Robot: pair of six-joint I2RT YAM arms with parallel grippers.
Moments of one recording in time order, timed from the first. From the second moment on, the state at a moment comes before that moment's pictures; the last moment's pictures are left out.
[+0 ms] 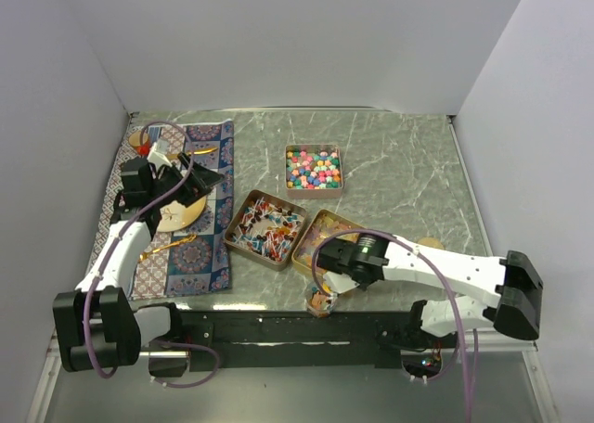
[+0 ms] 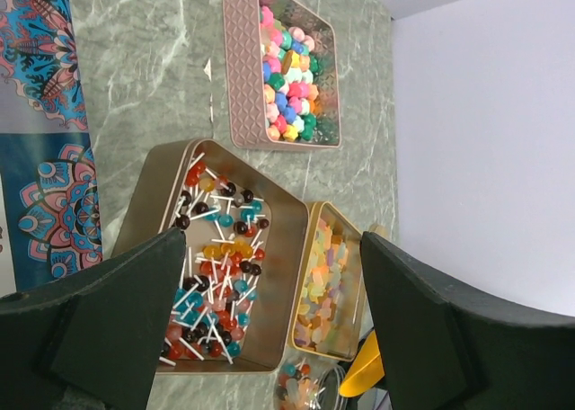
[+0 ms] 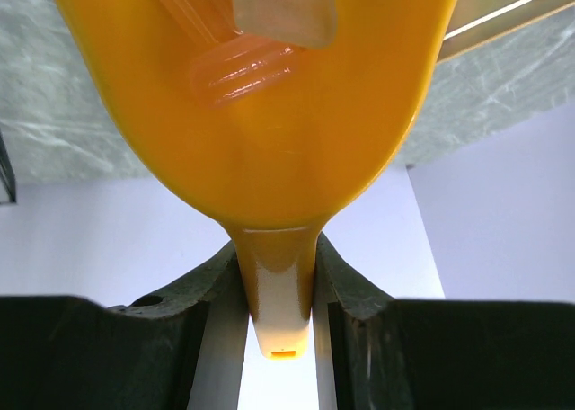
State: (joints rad) left arm 0.10 1.16 0.73 0.00 0.69 -0.75; right arm 1.14 1.24 0.94 -1.34 0.52 -0.92
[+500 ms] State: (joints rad) left arm 0.10 1.04 0.69 0.03 0.66 -0.77; right arm 1.27 1.36 1.04 -1.35 0.69 -0.84
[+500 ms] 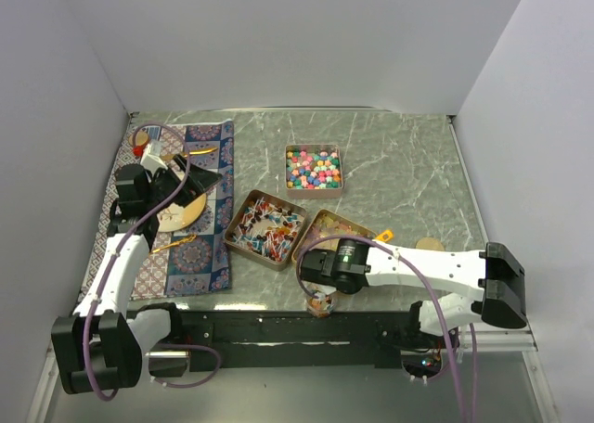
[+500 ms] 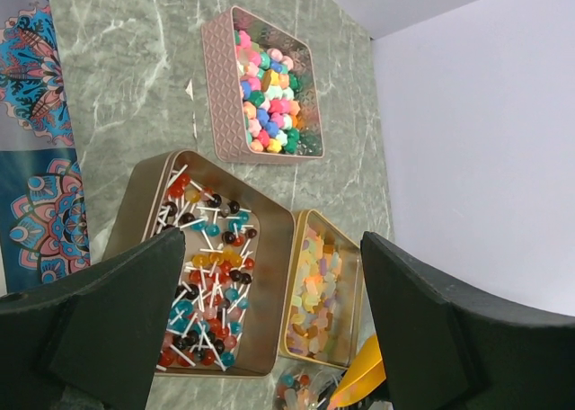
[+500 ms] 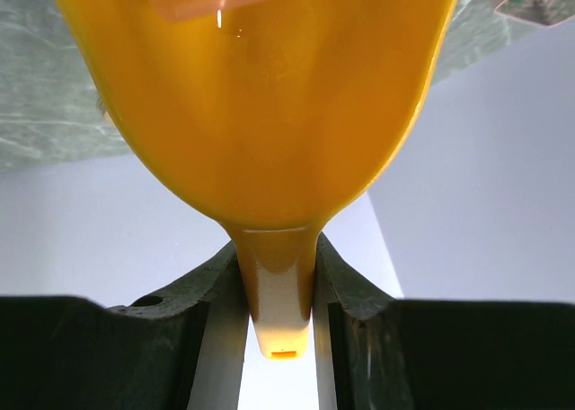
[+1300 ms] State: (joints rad) left arm 0.06 1.07 0.68 0.06 0.72 -0.84; right arm 1.20 1.38 1.20 -1.38 0.64 -0.84
